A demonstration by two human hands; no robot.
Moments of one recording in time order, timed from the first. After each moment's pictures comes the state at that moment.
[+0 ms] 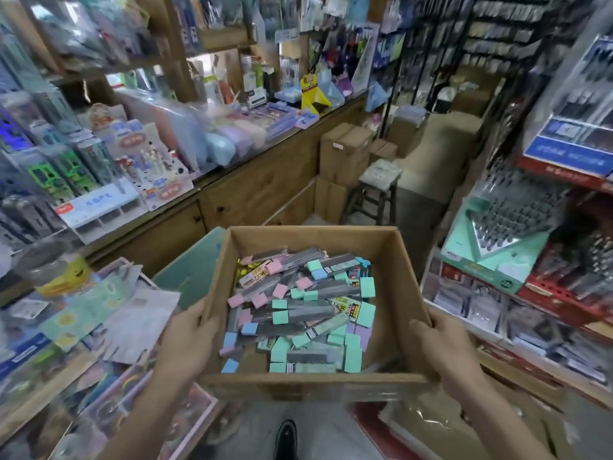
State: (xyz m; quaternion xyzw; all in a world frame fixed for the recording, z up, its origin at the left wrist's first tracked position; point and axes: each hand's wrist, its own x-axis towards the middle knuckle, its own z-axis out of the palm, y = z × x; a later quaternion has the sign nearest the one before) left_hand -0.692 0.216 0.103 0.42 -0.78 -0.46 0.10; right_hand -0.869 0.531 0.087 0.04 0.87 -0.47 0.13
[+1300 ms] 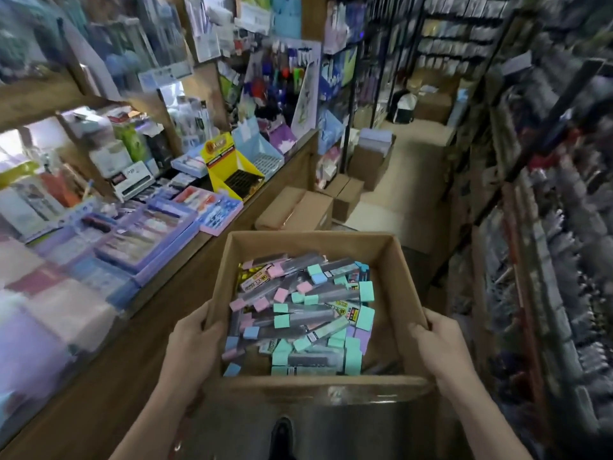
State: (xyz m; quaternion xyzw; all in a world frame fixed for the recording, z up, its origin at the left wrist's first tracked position) left_hand -1.508 0.024 0.104 0.32 -0.78 -0.53 0.08; right_hand -1.636 0.356 0.061 0.09 0.85 -0.50 0.09
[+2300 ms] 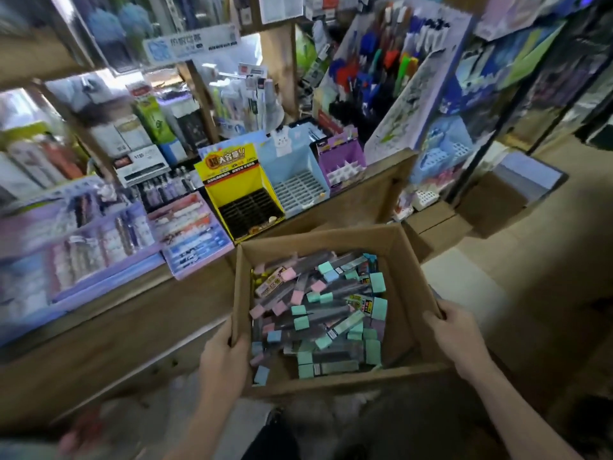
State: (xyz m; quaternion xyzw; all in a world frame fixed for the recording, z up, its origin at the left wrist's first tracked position) left_hand -1.941 0.075 0.033 0.61 -0.60 -0.49 0.15; right_hand -2.233 0.266 0.040 -0.14 0.88 -0.35 0.29
